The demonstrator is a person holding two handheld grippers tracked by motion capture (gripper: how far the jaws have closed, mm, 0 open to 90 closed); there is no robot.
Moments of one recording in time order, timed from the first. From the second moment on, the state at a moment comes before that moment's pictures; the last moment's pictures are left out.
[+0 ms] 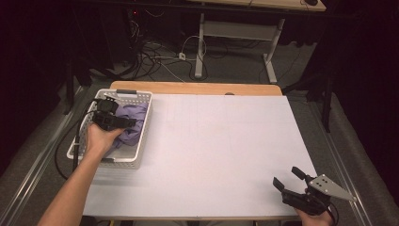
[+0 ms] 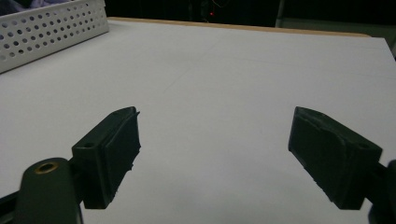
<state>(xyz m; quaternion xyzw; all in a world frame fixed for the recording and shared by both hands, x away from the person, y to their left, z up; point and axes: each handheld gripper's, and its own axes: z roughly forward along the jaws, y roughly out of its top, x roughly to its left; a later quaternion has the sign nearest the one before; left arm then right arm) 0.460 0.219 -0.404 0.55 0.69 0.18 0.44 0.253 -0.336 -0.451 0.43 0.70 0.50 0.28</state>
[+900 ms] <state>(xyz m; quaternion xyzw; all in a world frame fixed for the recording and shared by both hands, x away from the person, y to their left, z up) 0.457 0.221 -0.382 0.56 0.67 0.16 0.45 0.253 -0.336 -0.452 0.44 0.70 0.50 0.28</state>
